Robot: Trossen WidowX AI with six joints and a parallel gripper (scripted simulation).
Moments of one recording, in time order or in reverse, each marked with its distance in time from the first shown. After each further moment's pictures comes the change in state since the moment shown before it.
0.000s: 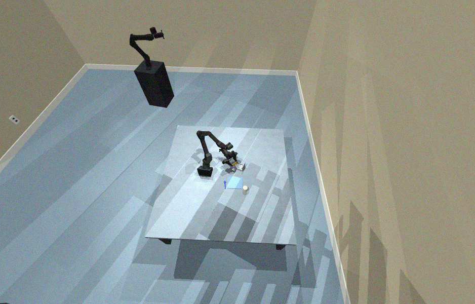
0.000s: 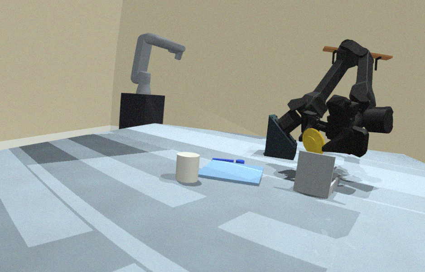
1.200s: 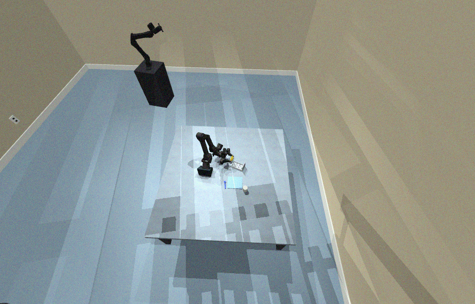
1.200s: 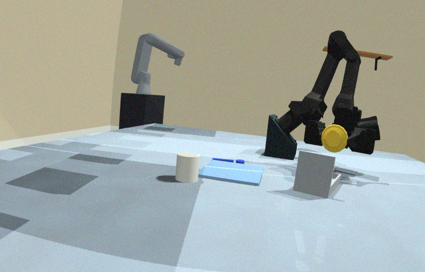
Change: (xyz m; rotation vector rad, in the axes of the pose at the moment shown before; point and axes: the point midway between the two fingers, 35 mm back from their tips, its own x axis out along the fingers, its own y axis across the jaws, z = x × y) arm -0.056 0.005 -0.017 0.064 -0.356 0.395
